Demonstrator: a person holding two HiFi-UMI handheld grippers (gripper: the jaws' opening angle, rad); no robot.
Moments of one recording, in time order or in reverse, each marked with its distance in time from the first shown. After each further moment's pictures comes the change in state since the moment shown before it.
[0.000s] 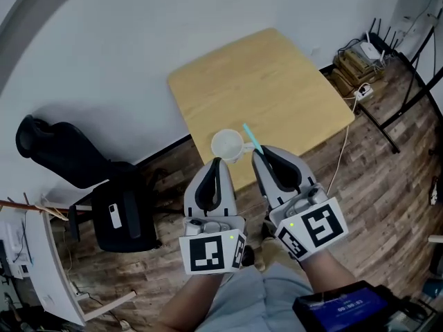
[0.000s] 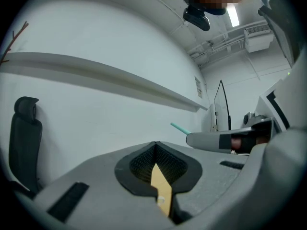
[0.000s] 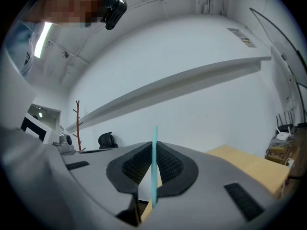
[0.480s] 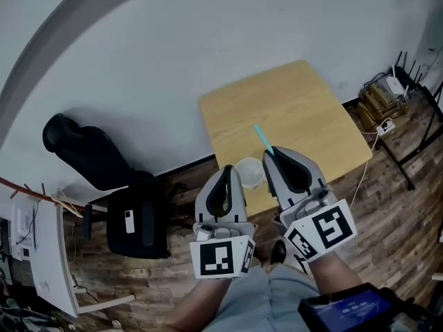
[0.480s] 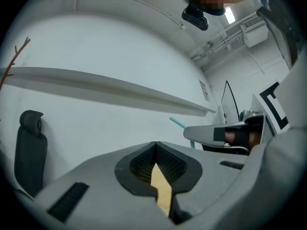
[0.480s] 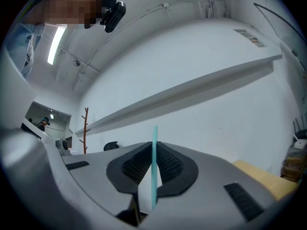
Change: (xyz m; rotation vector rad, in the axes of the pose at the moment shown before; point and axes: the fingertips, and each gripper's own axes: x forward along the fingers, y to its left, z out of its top) left arm 0.020 0.018 0.047 0.047 -0.092 0.096; right arm 0.042 -0.001 0.057 -0.042 -0.105 0.128
